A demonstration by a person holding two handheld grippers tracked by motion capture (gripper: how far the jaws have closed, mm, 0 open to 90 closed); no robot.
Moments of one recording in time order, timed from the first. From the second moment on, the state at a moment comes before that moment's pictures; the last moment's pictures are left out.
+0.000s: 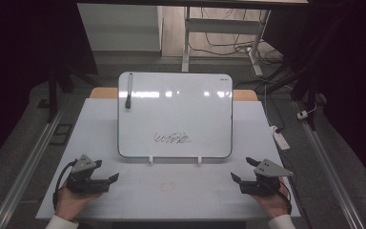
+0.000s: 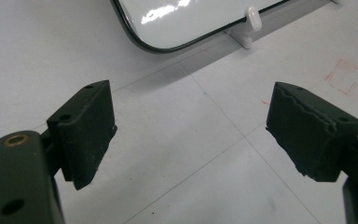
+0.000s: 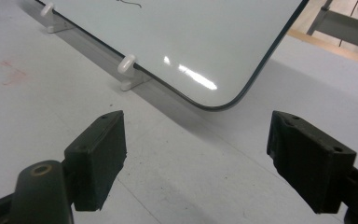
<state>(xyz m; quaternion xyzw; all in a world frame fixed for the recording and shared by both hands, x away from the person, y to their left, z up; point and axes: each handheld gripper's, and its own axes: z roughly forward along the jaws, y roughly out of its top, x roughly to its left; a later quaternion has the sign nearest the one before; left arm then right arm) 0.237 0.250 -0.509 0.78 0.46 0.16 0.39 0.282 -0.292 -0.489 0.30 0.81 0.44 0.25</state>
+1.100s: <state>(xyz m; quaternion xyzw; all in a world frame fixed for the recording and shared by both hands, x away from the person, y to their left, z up) 0.324 0.222 -0.405 0.74 0.49 0.23 0.39 0.284 -0.284 -0.497 0.29 0.81 0.44 0.25</state>
